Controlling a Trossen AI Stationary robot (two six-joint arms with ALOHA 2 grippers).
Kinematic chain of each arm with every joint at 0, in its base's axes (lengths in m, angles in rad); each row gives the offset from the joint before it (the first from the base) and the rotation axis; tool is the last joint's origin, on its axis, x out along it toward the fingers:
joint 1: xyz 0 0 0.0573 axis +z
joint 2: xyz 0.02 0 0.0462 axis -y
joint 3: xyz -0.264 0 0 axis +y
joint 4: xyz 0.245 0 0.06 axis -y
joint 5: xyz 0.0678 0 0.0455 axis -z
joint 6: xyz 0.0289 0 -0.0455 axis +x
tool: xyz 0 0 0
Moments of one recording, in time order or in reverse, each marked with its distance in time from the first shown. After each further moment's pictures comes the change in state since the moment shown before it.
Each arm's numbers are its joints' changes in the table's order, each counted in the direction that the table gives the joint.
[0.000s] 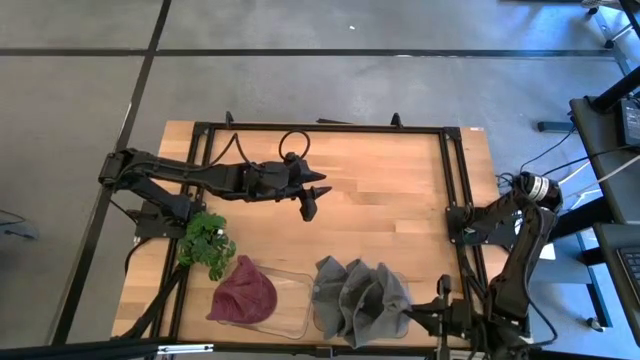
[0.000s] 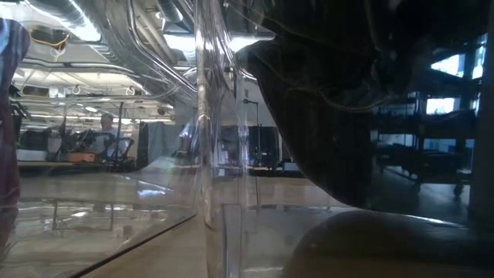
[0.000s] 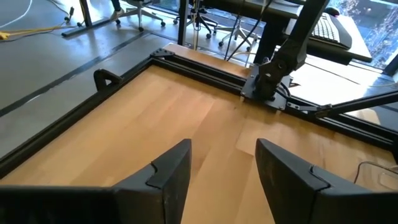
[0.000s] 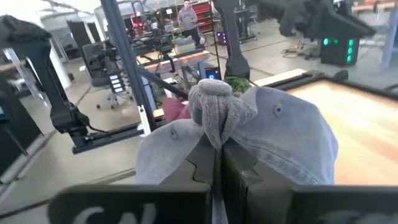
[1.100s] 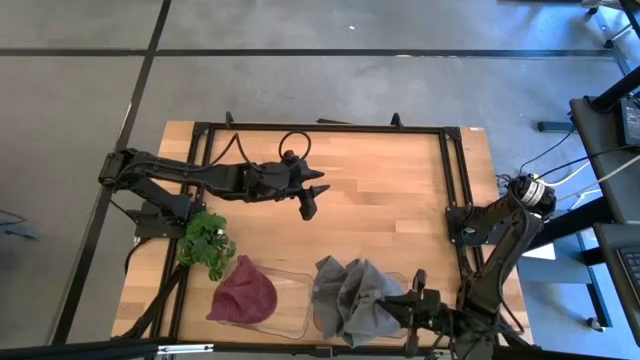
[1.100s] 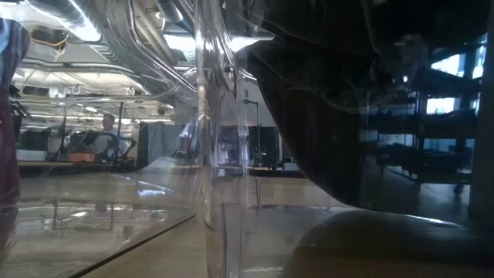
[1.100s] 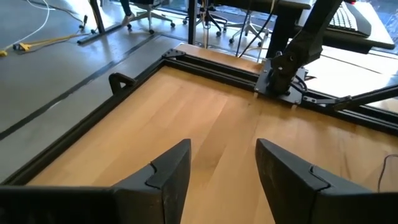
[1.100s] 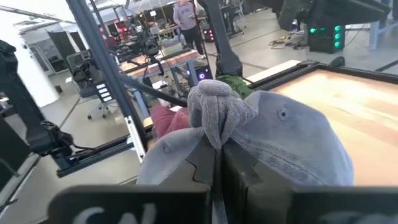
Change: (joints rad) left arm 0.000 0.000 0.000 -0.023 -0.045 0.057; right arm -0.165 -0.064 0.000 0.194 -0.095 -0.026
